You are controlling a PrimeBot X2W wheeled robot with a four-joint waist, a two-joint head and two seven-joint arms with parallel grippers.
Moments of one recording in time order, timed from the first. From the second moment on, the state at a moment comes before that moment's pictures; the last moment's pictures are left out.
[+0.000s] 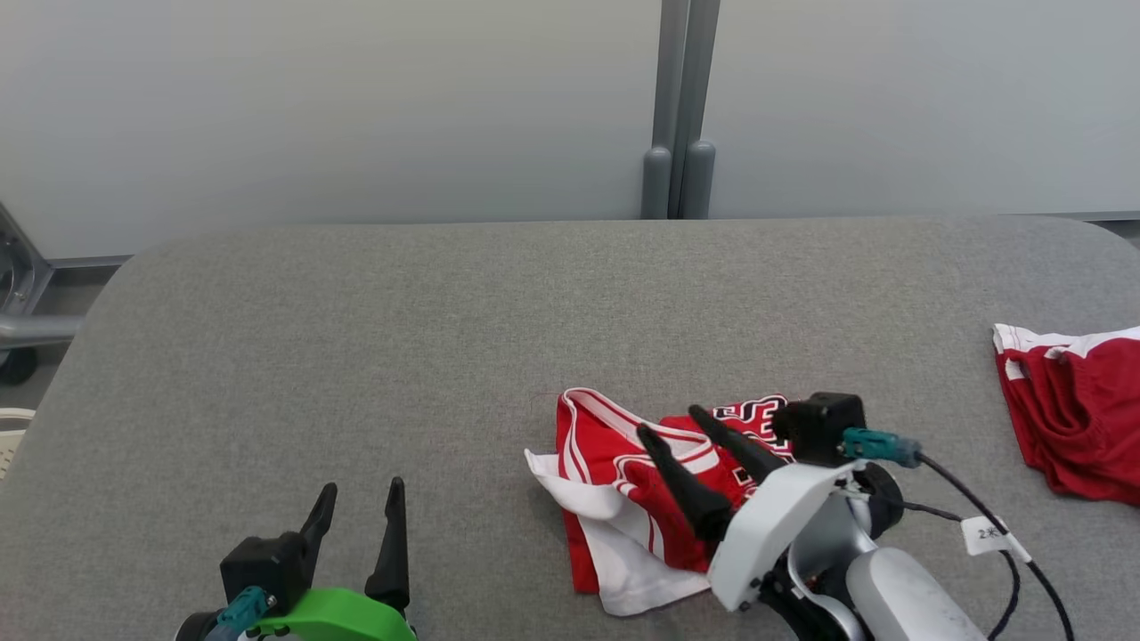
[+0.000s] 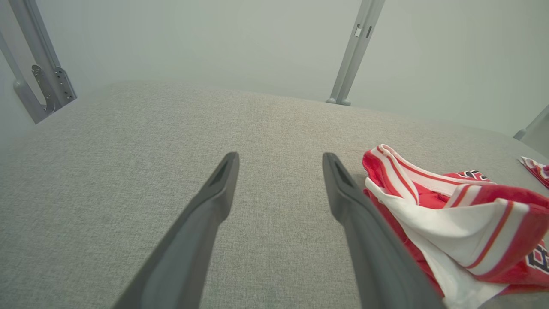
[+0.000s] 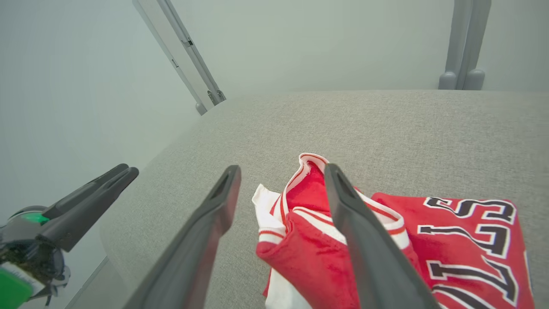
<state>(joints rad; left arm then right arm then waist) -0.06 0.39 -0.63 0.10 -0.74 0.34 -0.22 -0.16 -0.05 0.39 0.11 0.47 0.13 0.19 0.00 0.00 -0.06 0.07</state>
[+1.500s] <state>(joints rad) -0.08 0.44 -0.61 0.04 -0.73 0.37 -0.22 -0.29 -0.05 0.41 0.71 0.54 0.13 -0.09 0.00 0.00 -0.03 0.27</state>
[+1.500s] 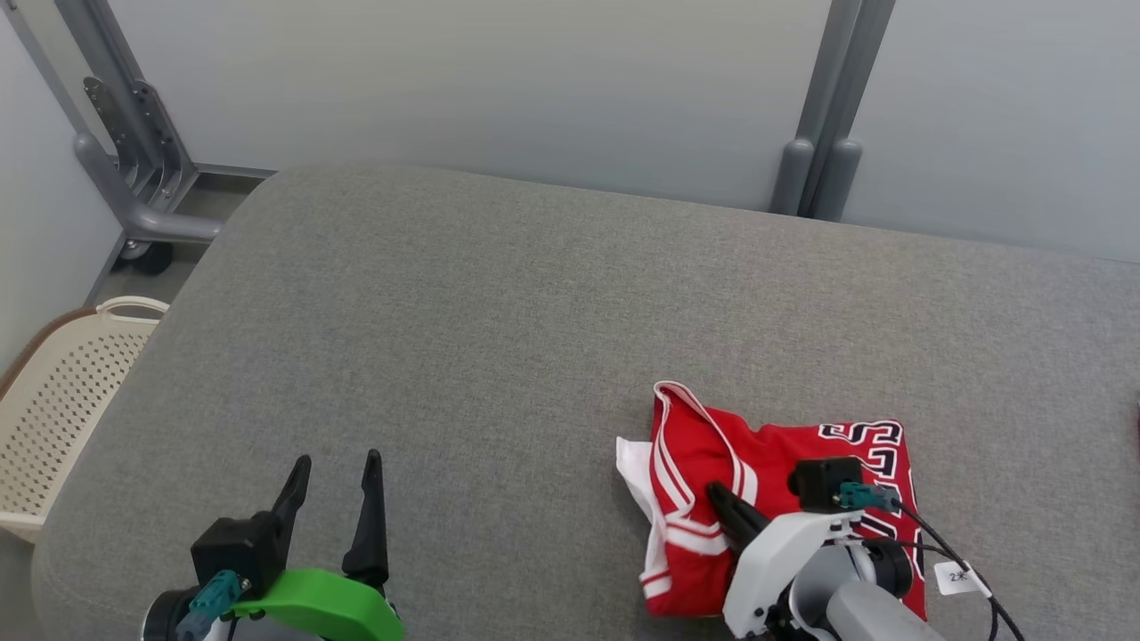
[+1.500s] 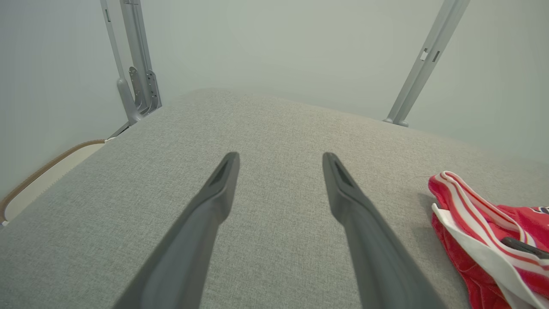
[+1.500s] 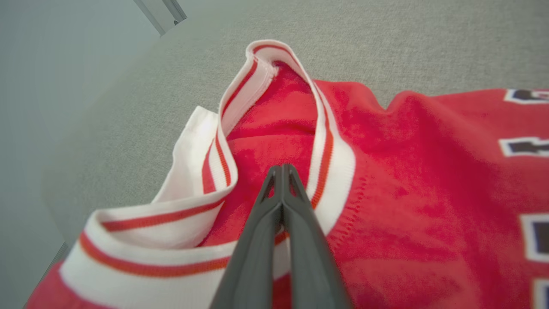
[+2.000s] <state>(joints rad) -0.07 0.44 -0.60 0.04 -0.74 0.38 -0.23 -0.35 -0.05 0.67 0.70 0.61 0.13 -0.15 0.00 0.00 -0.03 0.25</state>
